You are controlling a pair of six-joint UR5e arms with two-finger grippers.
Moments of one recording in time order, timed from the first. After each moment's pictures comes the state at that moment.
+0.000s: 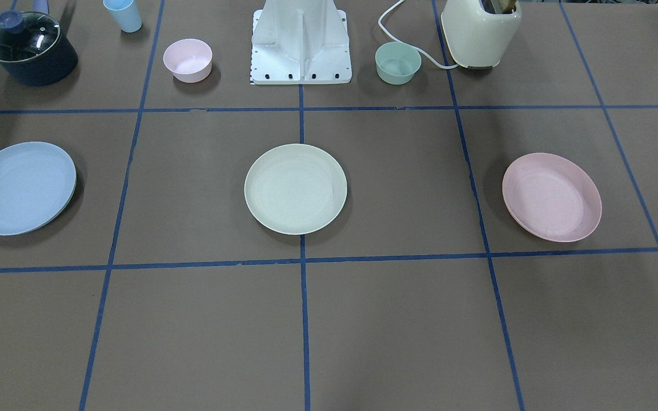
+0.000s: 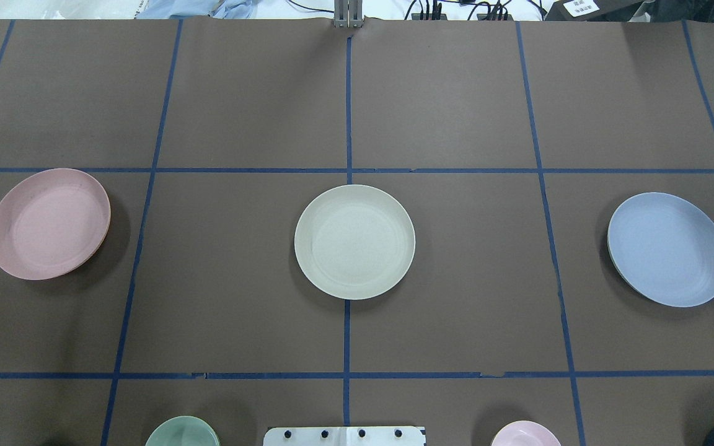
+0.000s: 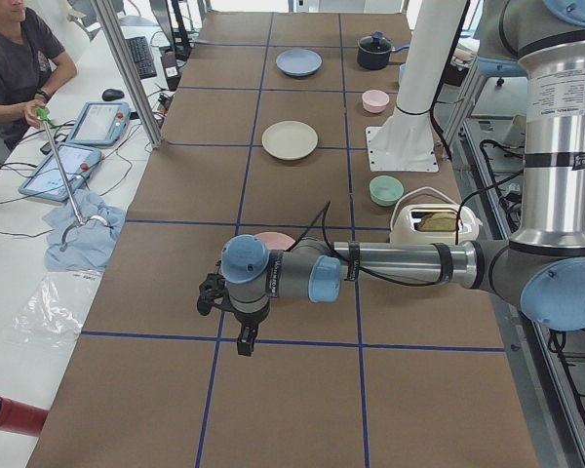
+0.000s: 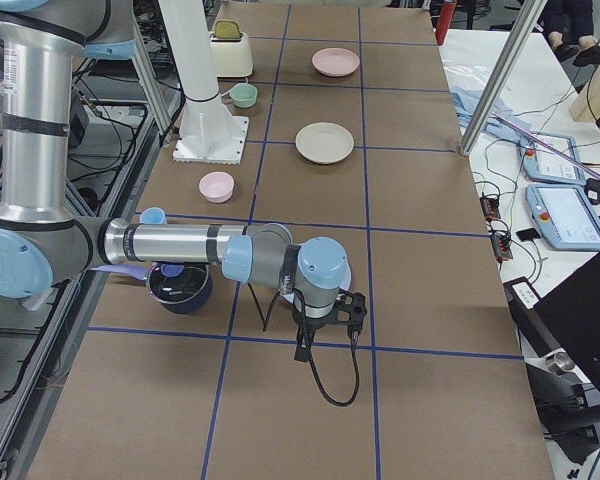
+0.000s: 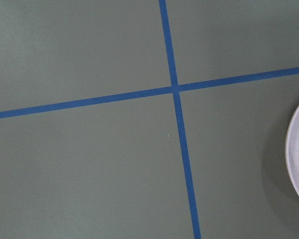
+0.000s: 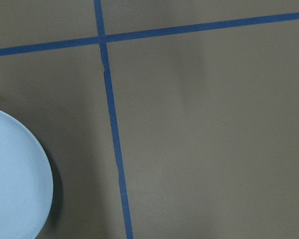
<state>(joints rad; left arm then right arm) -1.57 -1.51 -1.63 -1.66 -2.34 0.08 1.61 -1.71 1.74 -1.74 2.30 0.02</state>
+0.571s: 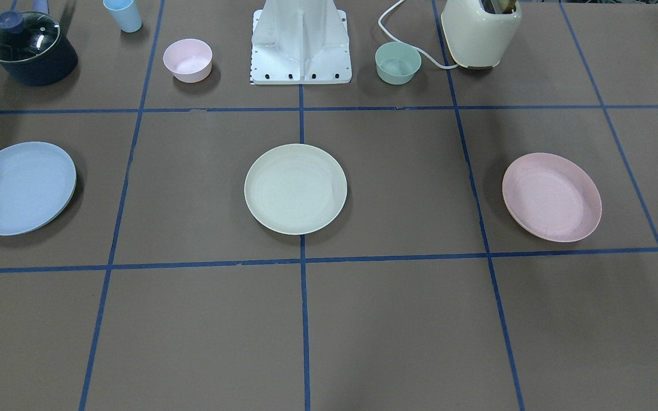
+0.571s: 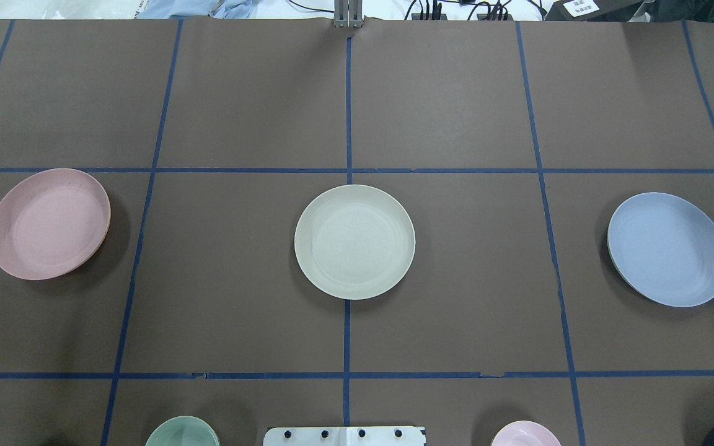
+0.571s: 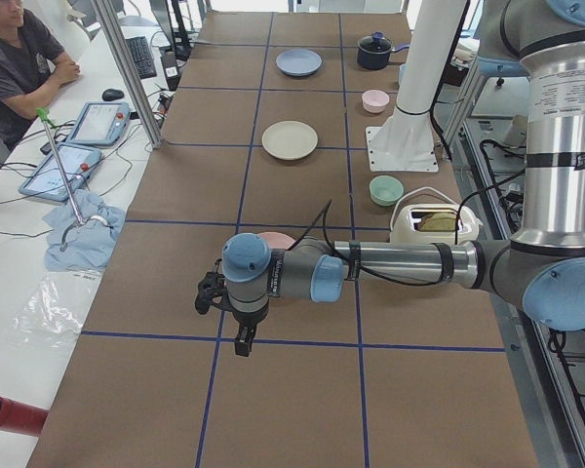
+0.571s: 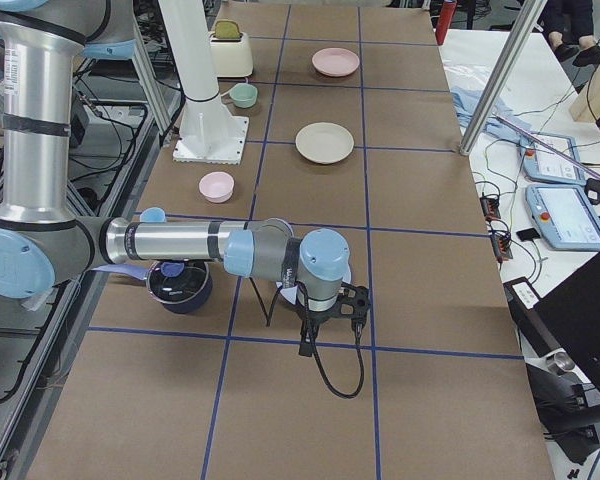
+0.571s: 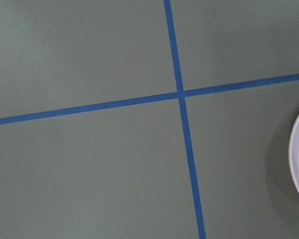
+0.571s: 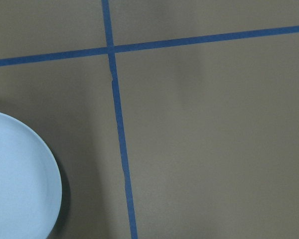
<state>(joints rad) -1.58 -1.52 -1.63 -1.67 -2.33 0.09 1.61 -1.70 1.76 -1.74 2.30 0.03</state>
